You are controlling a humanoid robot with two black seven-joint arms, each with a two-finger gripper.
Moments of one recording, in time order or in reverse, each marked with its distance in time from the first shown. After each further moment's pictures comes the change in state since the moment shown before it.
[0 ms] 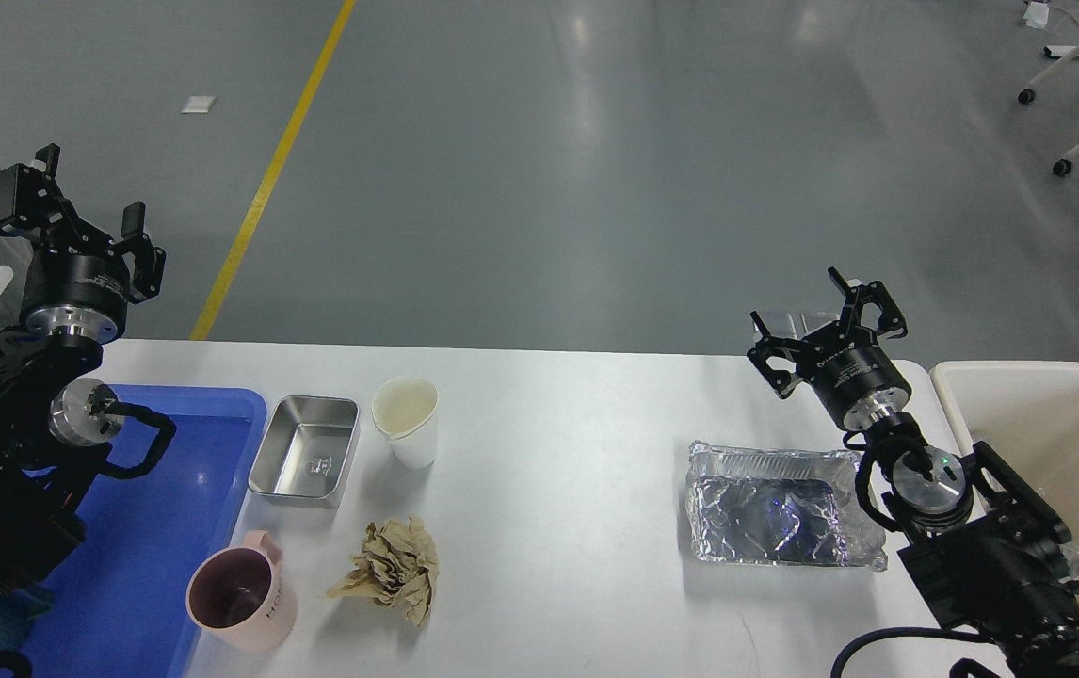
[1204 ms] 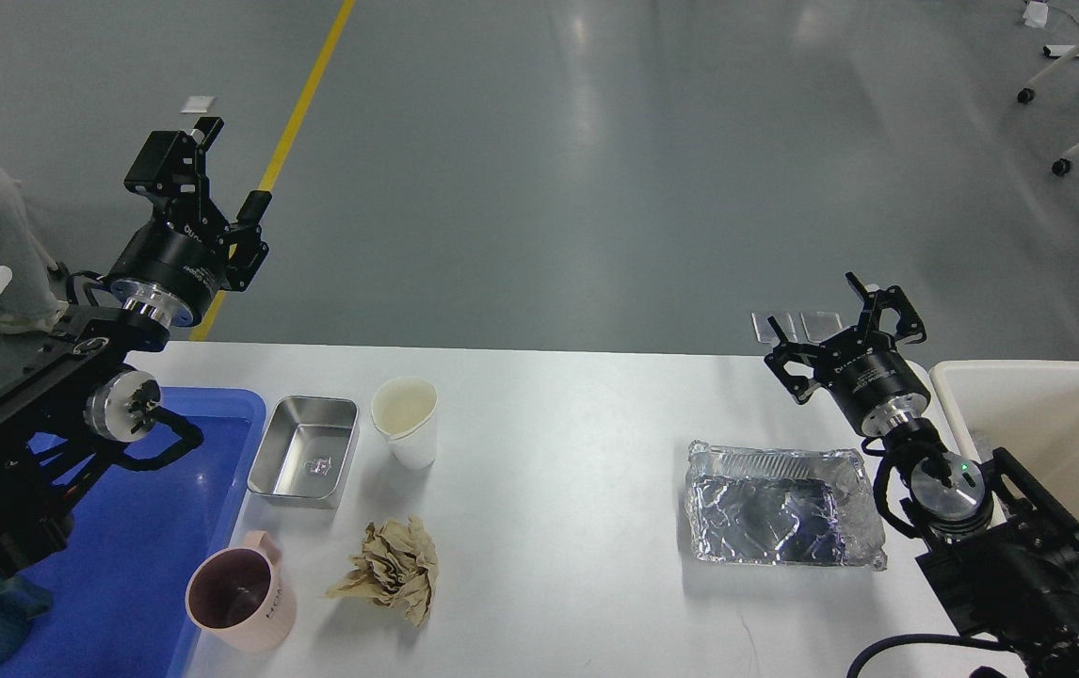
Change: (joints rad) left arm -0.066 0.196 0.375 -0.363 0.083 0.094 0.113; right arm -0.025 -0.034 0.001 0.013 0.000 0.000 0.000
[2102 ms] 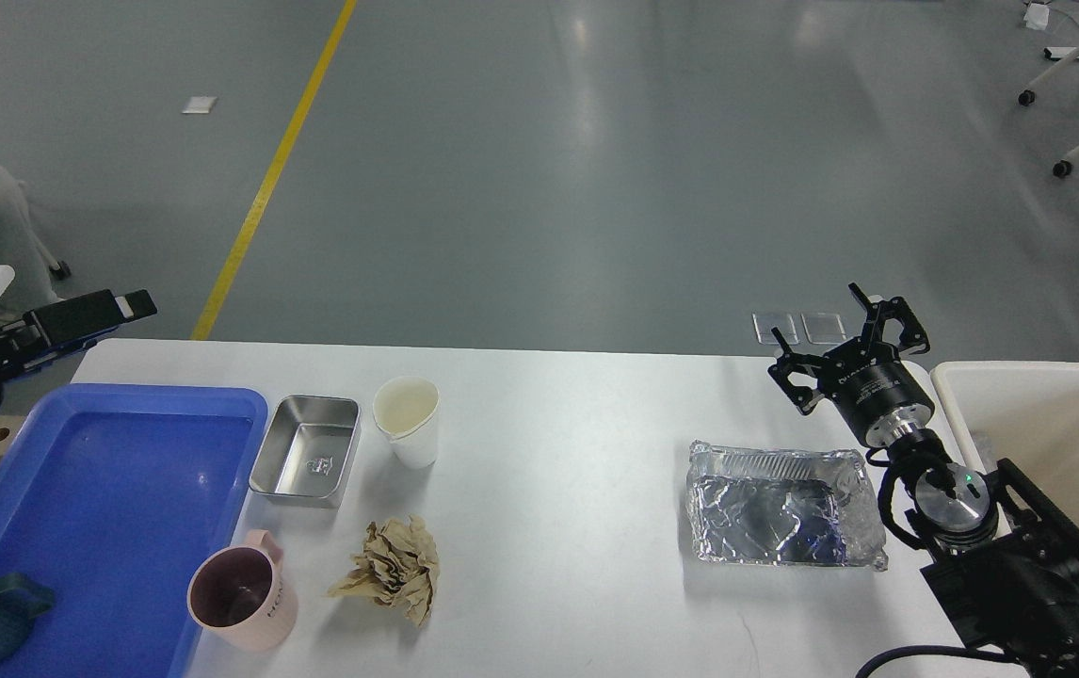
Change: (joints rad) left arm 0.015 0.788 0.248 -0.512 0.695 -0.227 0.279; right arm -0.023 -0.002 -0.004 0.008 -0.002 0.003 0.000
